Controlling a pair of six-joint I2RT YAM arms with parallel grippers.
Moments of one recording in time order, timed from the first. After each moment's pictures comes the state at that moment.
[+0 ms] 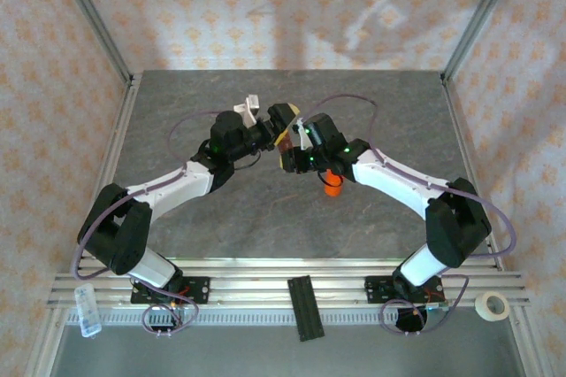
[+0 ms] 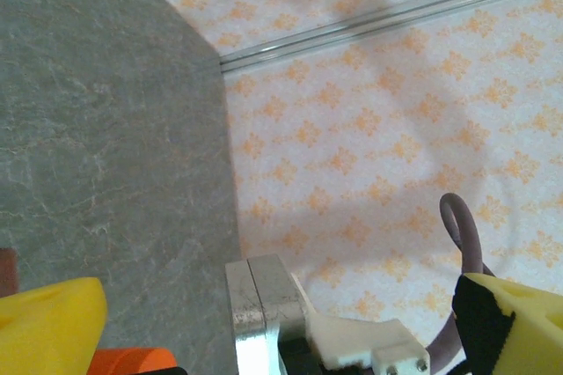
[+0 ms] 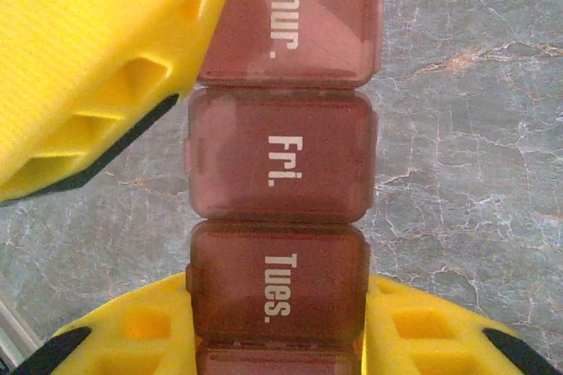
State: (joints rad) left arm -0.50 1.51 0.91 0.47 0.34 -1.23; right arm 0.68 1.56 1.13 -0.39 -0.21 0.44
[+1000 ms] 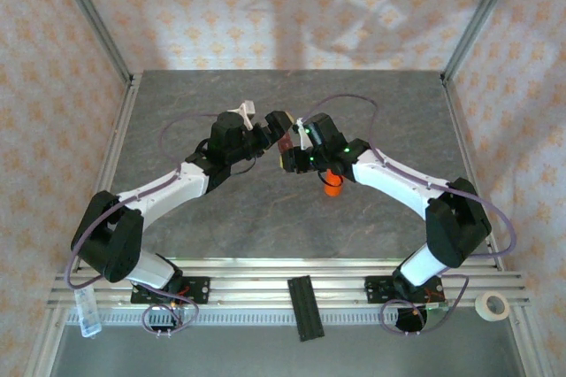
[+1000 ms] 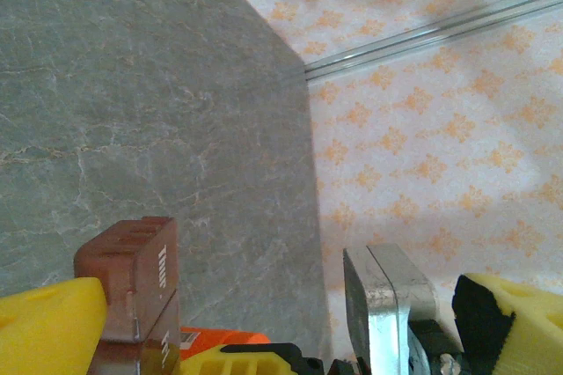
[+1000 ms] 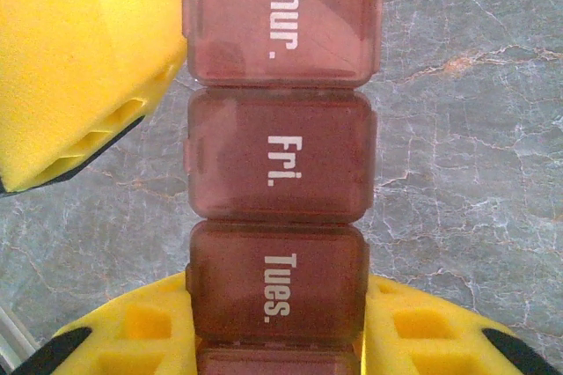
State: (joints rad) left arm -0.50 1.46 0.91 0.24 0.25 -1.12; right arm 0.68 1.56 1.13 -0.39 -0.21 0.43
